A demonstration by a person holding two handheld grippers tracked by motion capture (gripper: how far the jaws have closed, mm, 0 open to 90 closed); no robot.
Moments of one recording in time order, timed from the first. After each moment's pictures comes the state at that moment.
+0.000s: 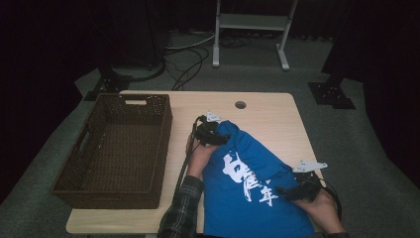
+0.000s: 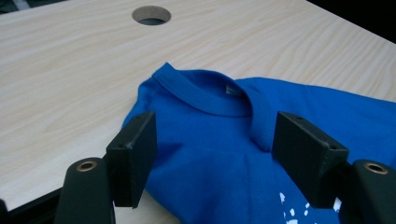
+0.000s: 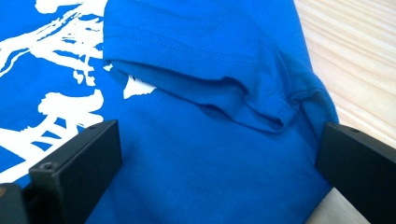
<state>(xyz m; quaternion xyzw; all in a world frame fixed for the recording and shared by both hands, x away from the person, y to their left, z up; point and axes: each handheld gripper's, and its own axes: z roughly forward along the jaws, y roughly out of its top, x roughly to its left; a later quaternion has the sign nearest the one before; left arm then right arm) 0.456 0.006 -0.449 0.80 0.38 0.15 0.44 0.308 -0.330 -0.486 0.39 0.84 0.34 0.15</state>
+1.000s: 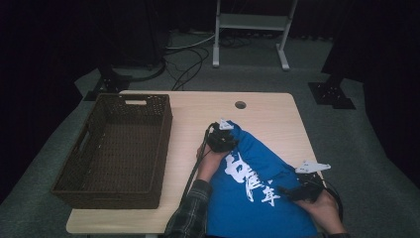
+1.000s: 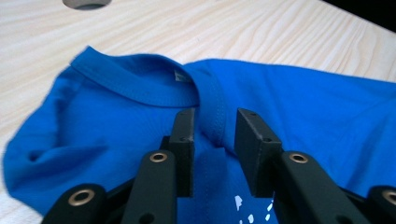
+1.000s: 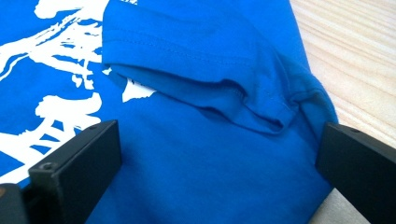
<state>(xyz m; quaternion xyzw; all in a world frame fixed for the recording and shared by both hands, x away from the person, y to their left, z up) 0.448 -0.029 -0.471 0.83 0.34 0.12 0.44 0.307 -0.335 -0.488 0.39 0.83 0.35 0.16</state>
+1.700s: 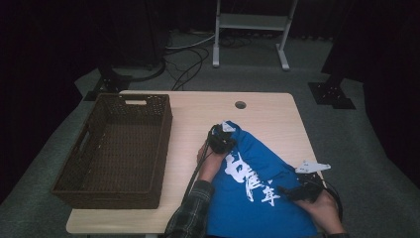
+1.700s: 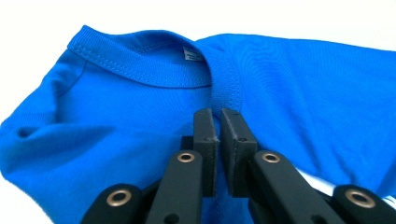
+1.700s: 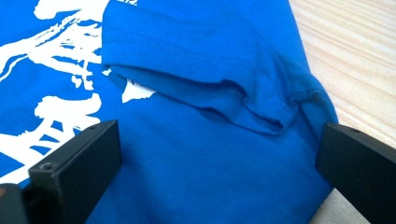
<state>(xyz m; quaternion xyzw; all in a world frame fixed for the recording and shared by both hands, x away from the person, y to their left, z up) 0.450 -0.032 -0.479 0.84 0.34 0.14 0.41 0.307 -0.335 -0.488 0.39 0.83 0.35 0.16</state>
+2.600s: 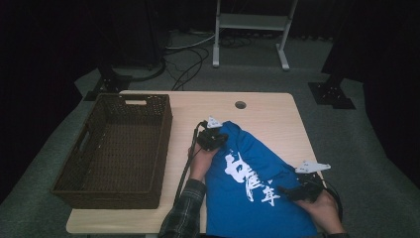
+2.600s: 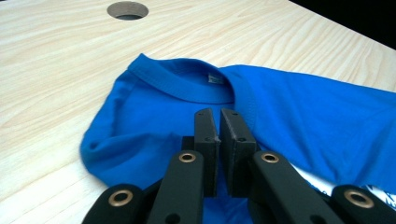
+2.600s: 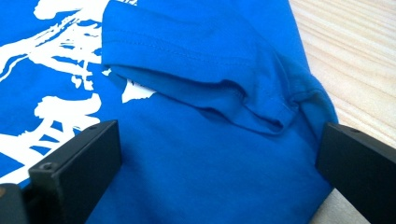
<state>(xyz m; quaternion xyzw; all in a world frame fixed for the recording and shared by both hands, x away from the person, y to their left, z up) 0.448 0.007 -0.462 0.80 0.36 0.13 0.46 0.307 -0.335 -0.488 0.39 0.83 0.35 0.16</state>
